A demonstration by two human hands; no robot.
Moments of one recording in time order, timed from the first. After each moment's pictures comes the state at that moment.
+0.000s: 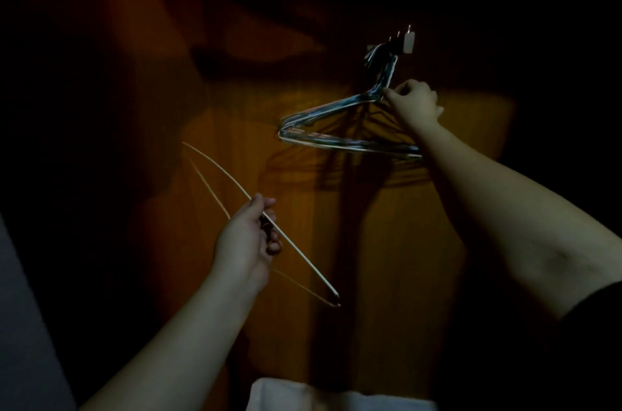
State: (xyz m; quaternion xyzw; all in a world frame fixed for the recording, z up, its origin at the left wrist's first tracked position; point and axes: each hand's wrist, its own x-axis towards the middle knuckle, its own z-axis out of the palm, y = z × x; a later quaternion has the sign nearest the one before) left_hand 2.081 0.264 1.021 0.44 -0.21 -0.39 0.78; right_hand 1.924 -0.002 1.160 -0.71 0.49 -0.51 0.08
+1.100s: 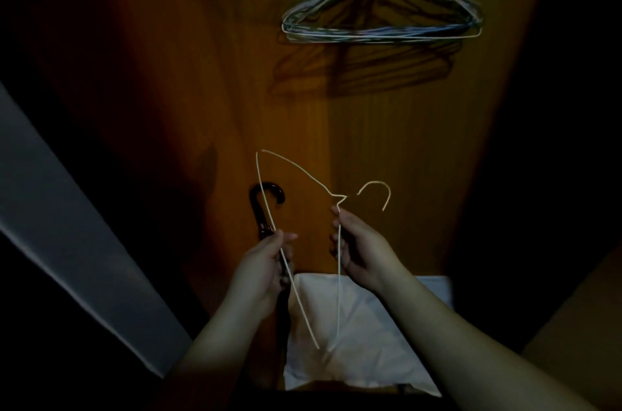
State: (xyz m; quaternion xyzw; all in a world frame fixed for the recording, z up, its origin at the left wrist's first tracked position) left_hand 2.099 0.357 0.863 0.57 -0.22 -0.48 0.63; right_hand 1.962 0.255 0.838 -0.31 0.28 -0.39 0.82
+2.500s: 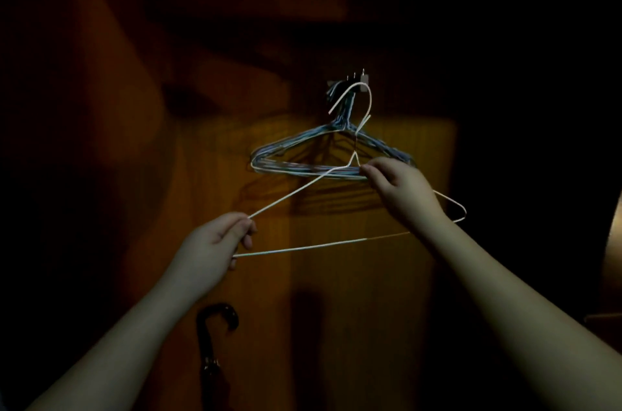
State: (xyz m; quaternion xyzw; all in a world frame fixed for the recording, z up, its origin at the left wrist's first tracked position) left_hand 2.136 0.282 1.041 0.57 -0.61 -0.12 0.54; right_hand 1.869 0.148 1.098 -0.80 0.37 -0.46 0.01
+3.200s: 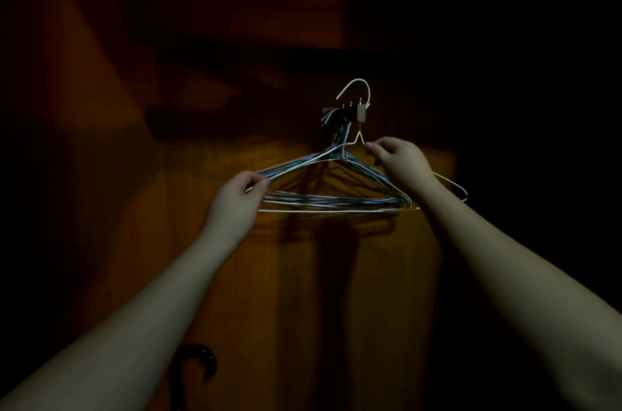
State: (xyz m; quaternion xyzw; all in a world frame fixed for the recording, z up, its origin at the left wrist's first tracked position) left_hand 2.120 0.168 1.108 0.55 -0.58 0.00 0.60; right_hand 1.873 0.038 1.170 -0.76 0.42 -0.49 0.04
